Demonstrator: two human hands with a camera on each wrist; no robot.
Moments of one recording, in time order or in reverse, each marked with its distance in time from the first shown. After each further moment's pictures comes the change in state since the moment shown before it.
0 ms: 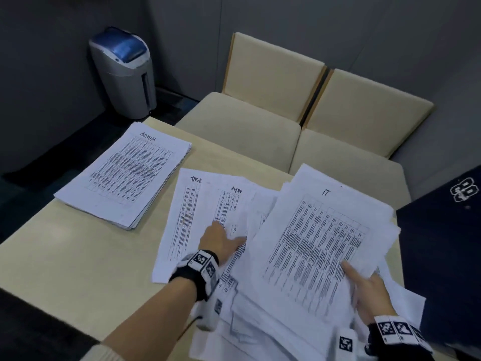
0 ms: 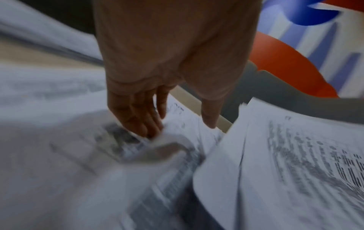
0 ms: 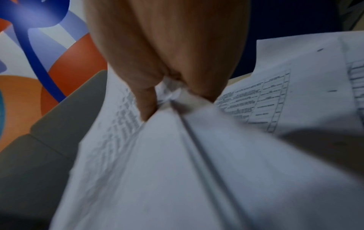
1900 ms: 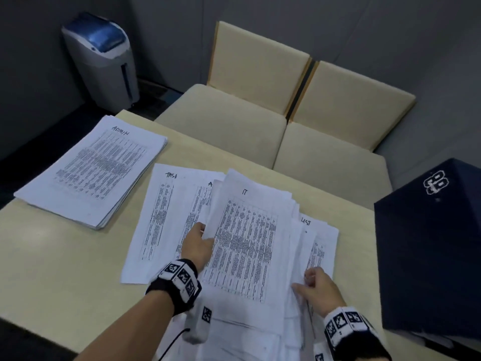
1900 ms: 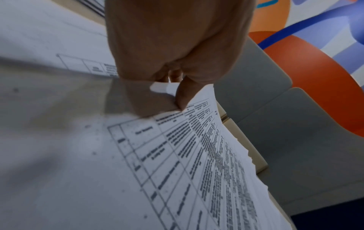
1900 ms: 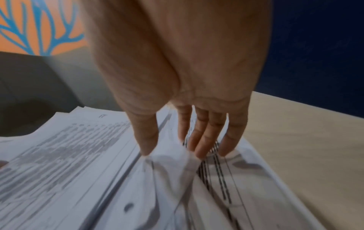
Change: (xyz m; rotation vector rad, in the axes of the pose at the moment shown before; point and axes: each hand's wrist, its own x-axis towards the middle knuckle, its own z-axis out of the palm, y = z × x) left_hand -0.017 0.012 0.028 -0.439 0.084 -0.038; right_hand 0.035 0.054 -0.003 -0.807 -0.249 -0.101
